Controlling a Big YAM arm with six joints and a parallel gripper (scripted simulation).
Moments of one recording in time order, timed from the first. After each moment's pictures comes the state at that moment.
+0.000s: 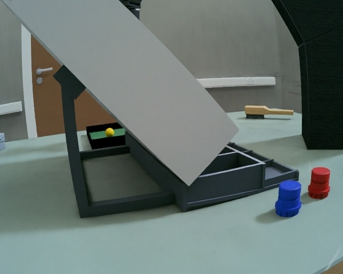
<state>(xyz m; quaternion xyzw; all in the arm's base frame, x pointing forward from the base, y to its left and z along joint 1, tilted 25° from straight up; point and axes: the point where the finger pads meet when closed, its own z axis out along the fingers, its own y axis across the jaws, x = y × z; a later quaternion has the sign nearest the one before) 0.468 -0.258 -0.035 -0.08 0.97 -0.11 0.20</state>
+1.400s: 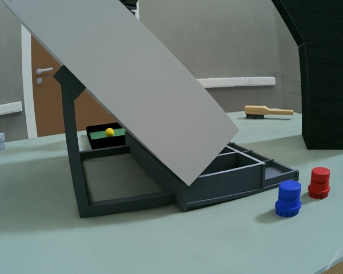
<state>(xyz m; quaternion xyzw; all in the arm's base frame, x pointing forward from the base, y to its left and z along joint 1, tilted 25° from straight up) 0.474 -0.269 -0.031 -0.09 0.97 -0.11 0.19</state>
